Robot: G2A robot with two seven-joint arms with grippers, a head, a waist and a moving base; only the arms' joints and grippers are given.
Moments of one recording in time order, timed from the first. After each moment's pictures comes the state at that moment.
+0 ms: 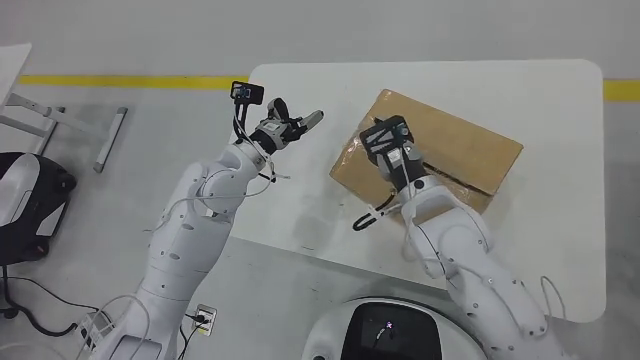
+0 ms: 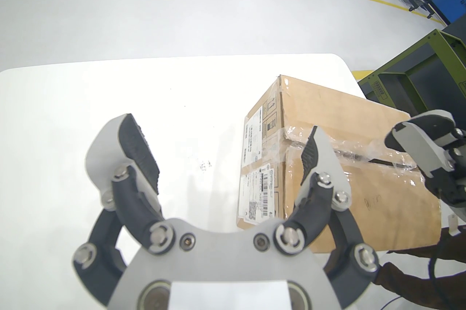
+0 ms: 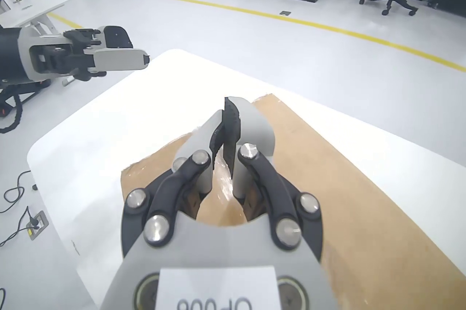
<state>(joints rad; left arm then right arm) 1.17 -1.11 -1.53 -1.67 0.66 -0.21 -0.38 -0.84 -1.43 0.77 -1.62 -1.37 0.12 0.40</state>
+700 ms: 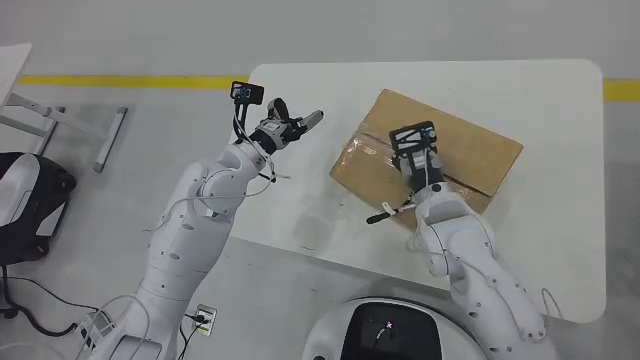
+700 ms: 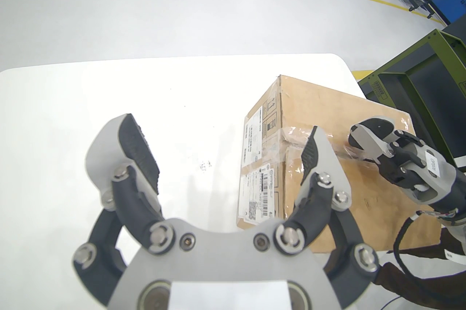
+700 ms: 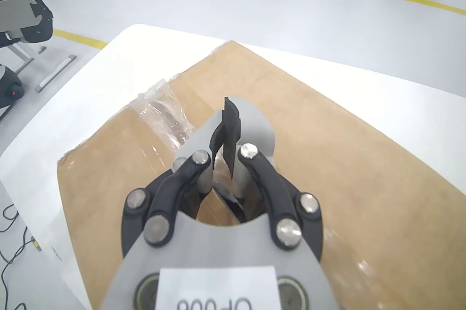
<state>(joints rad) 1.17 -1.11 -1.53 -1.67 0.66 -0.21 -0.38 -0.97 -1.44 0.90 -1.64 -1.42 0.20 0.44</state>
